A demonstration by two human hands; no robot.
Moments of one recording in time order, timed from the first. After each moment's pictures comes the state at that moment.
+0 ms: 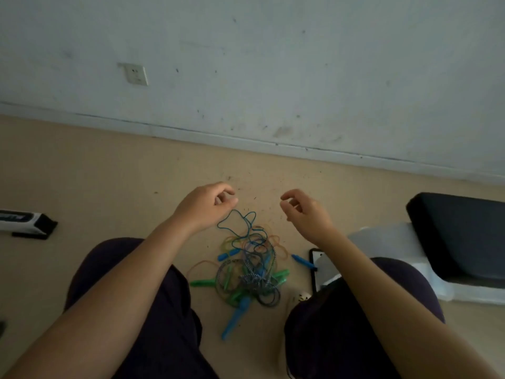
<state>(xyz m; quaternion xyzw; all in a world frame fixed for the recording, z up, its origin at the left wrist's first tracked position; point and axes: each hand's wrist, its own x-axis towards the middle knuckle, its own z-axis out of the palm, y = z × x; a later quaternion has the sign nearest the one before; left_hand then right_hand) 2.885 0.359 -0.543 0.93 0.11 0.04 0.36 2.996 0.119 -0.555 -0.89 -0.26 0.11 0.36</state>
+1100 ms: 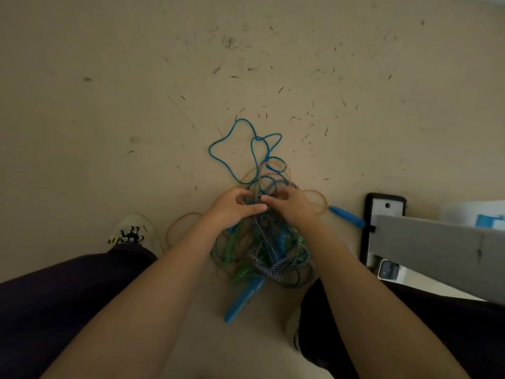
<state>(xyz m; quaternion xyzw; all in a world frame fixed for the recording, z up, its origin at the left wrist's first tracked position) 3.005 0.350 -0.942 0.73 0.33 -0.28 0.53 3.087 0.189 -0.952 -0.81 0.01 0.40 0.42</state>
